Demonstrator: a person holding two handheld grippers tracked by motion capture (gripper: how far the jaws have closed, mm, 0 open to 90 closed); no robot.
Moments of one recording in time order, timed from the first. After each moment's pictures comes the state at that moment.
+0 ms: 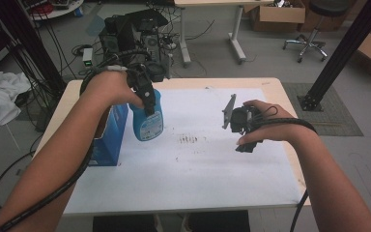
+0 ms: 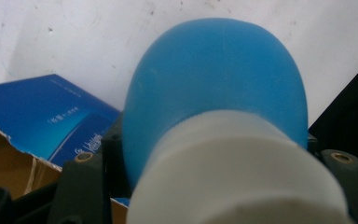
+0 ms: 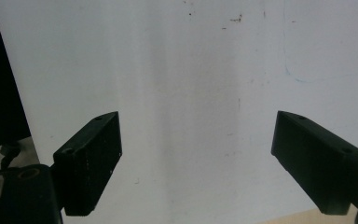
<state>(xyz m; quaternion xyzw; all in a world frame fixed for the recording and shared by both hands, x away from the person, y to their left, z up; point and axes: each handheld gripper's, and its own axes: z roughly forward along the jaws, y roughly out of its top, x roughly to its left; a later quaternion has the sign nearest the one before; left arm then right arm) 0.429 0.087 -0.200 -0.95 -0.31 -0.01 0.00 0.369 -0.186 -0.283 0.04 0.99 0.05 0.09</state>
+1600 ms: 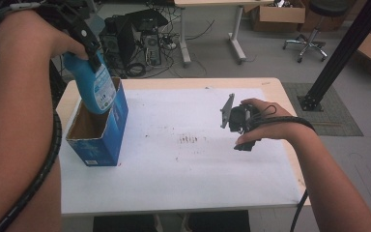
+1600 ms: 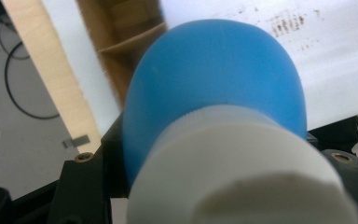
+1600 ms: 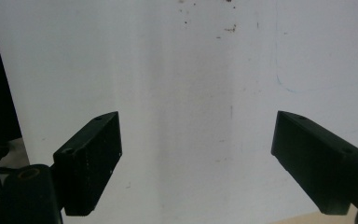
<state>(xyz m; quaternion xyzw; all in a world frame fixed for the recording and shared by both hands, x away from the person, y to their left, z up) 0.417 0.206 -0.068 -0.79 -0.61 -0.02 -0.03 0.371 -0.182 -0.281 0.01 0.99 0.06 0.10</state>
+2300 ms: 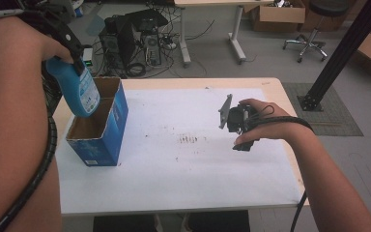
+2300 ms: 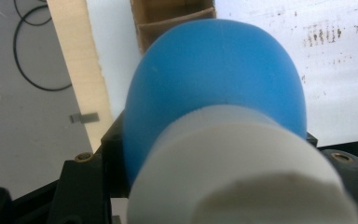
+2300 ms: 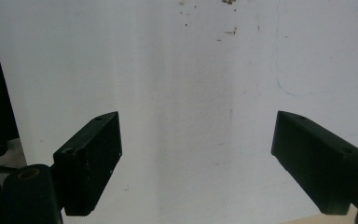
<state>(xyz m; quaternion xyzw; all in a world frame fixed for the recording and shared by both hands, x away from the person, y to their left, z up) 0.416 0.237 -0.081 -0.75 -0.67 -0.03 -0.02 0.372 -0.178 -0.283 0.01 0.99 0.05 0.10</state>
